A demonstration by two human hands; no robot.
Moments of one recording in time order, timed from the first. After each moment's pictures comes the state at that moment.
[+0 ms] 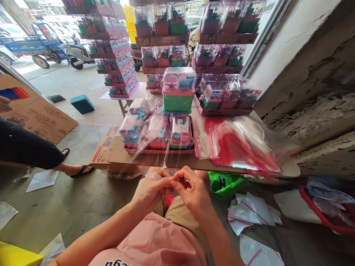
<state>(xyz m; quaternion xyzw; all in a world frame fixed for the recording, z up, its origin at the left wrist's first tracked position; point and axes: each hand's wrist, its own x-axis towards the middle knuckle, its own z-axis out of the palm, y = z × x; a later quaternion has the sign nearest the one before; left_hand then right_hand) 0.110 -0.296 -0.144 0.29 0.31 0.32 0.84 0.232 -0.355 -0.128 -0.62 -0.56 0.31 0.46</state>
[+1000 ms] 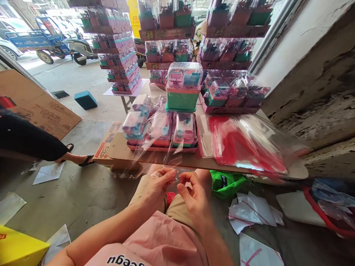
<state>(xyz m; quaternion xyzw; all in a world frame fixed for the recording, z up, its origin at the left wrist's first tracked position) 0.121 -0.298 -0.155 0.27 0.36 0.39 0.81 0.220 -0.367 -0.160 -0.60 -0.37 0.42 0.57</state>
